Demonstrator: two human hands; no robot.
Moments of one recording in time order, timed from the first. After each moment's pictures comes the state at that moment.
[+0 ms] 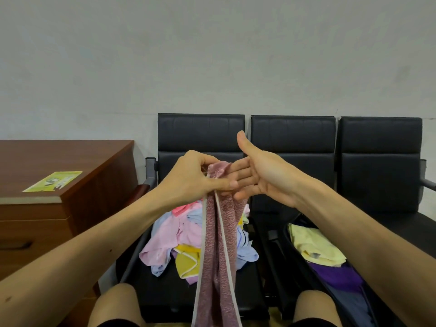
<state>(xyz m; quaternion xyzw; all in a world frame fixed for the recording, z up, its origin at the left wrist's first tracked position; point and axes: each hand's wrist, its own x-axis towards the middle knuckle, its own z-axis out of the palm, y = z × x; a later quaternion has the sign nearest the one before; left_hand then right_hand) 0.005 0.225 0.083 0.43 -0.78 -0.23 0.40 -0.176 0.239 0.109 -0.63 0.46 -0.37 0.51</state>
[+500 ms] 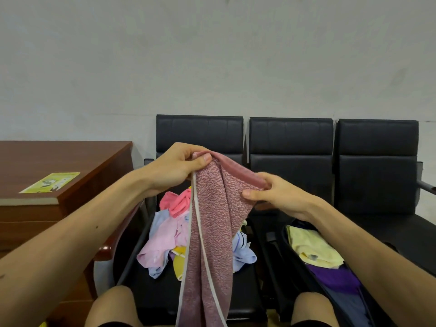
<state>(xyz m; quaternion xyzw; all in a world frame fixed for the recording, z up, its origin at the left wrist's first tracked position) 0.029 0.199 0.097 0.38 -0.76 -0.37 0.39 -0.229 0.198 0.051 -0.67 0.47 -0.33 0.47</state>
